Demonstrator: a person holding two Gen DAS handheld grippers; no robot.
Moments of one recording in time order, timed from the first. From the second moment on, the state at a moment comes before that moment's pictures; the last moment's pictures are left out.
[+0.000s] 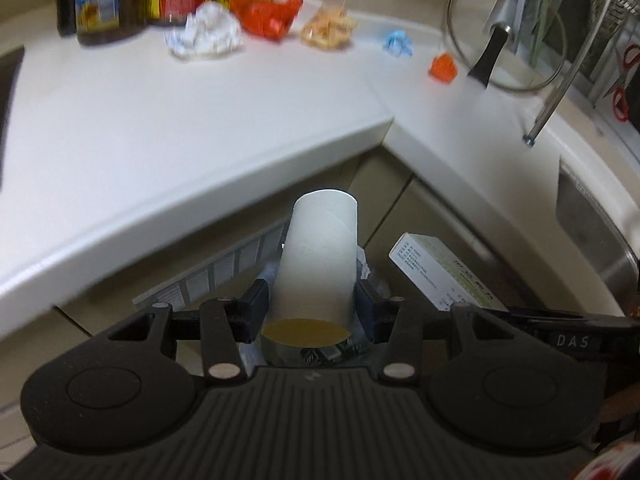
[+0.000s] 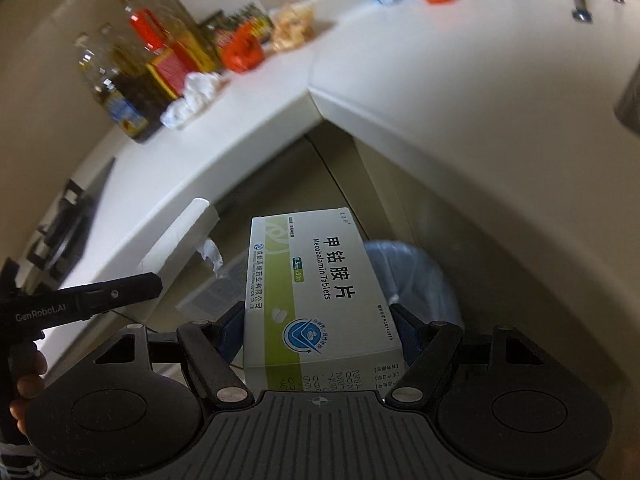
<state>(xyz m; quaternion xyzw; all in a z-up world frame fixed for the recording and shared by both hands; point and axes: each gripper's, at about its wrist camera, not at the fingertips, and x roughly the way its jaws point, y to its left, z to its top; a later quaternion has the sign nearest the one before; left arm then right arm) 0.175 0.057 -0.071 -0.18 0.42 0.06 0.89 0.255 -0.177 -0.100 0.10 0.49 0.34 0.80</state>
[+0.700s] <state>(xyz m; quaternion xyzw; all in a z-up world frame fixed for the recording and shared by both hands) 0.215 0.041 -0.180 -0.20 0.51 0.08 0.83 0.257 -0.174 -0.165 0.09 0.53 0.26 0.80</state>
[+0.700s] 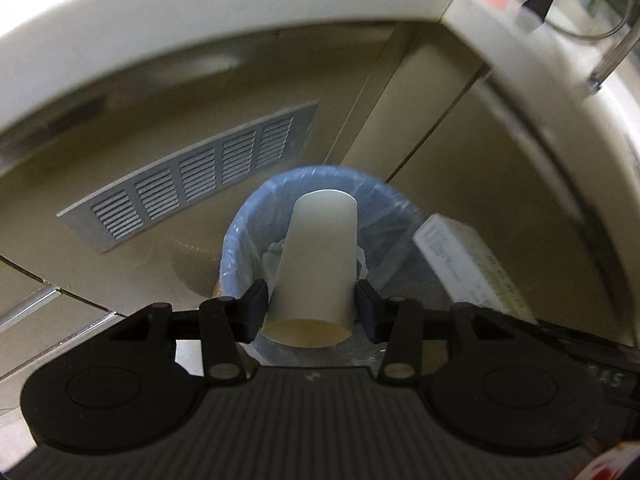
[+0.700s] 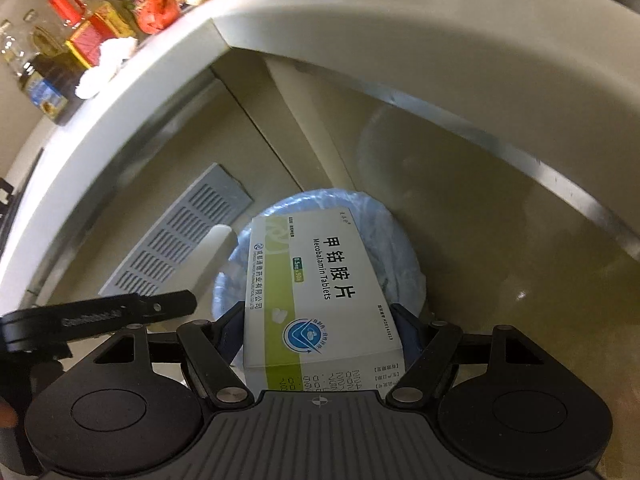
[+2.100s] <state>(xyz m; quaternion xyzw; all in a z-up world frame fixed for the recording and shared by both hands) 0.221 0.068 -0.218 -0.20 0.51 0.10 0.83 0.271 -0.141 -0.203 0.07 0.54 0.25 0.80</state>
